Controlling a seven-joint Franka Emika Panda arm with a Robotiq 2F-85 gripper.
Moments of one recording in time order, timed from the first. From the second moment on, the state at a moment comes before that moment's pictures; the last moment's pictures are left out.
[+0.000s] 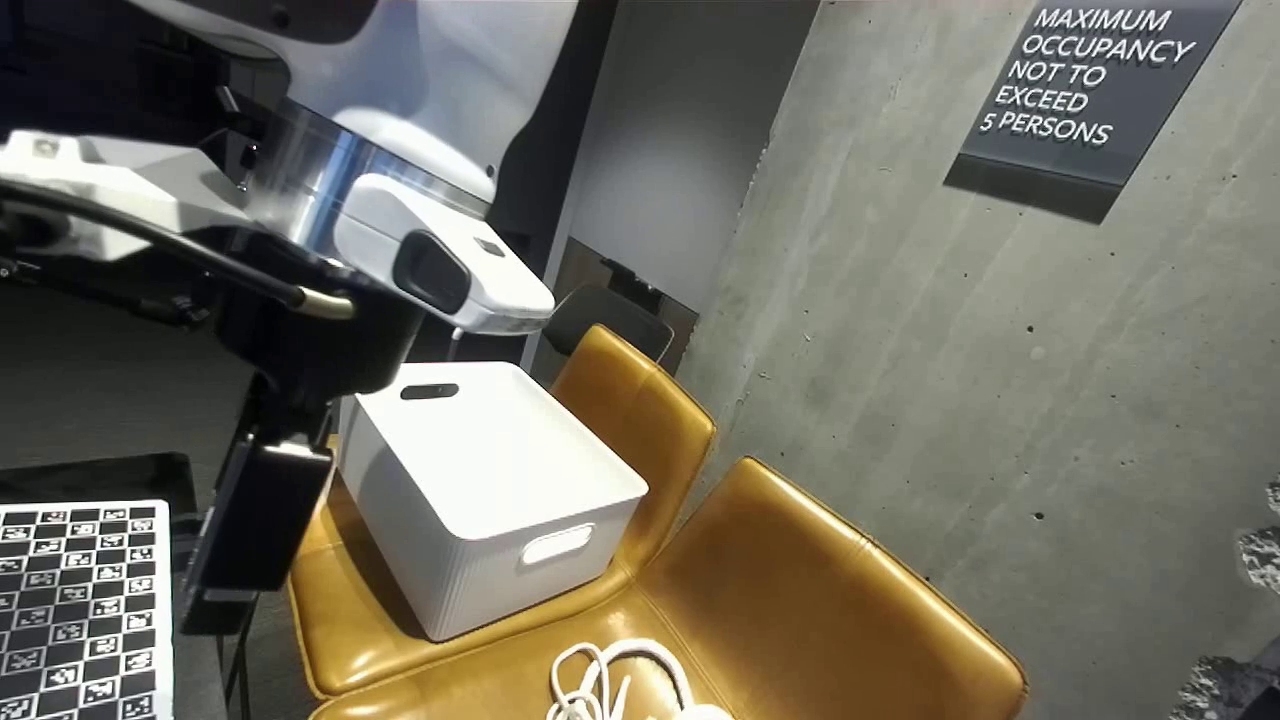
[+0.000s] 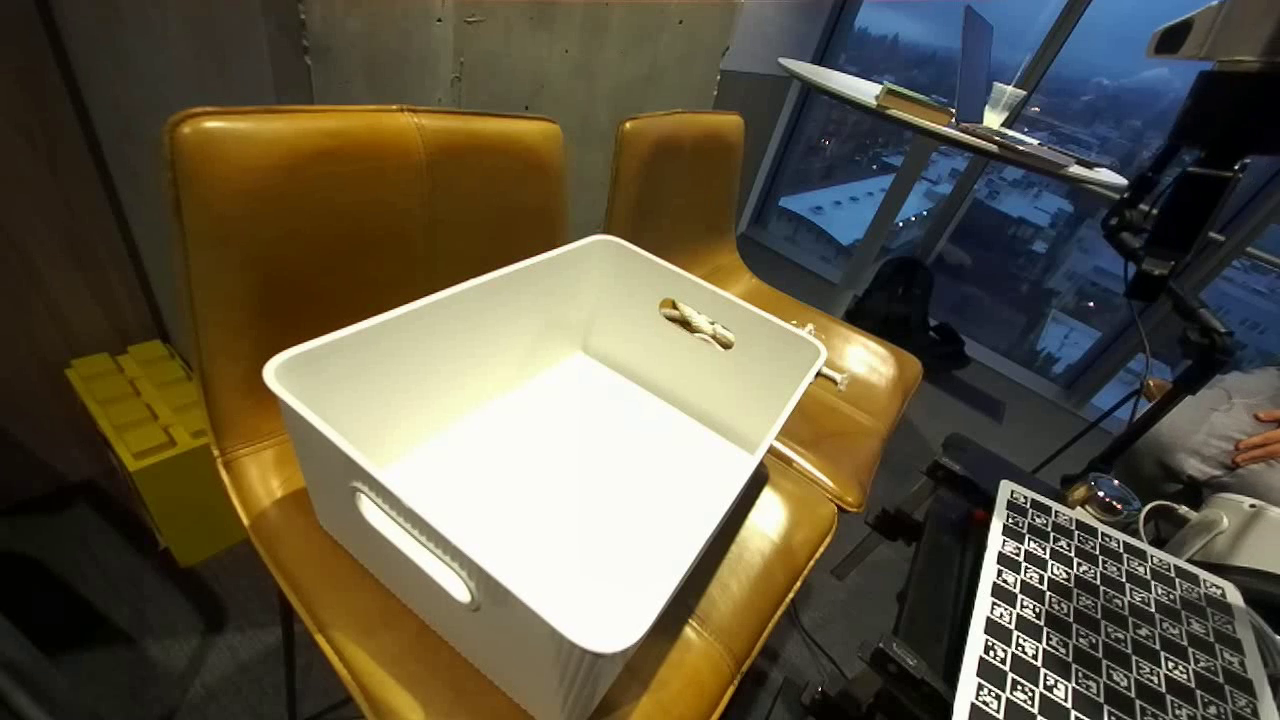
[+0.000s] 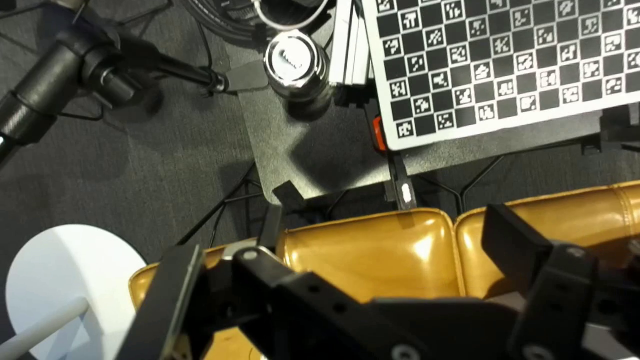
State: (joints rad) arm -0.21 -0.36 -0.17 -2.54 -0.21 1.97 -0.07
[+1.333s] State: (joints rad) arm -0.28 0.44 -0.18 -1.87 0.15 2.42 -0.35
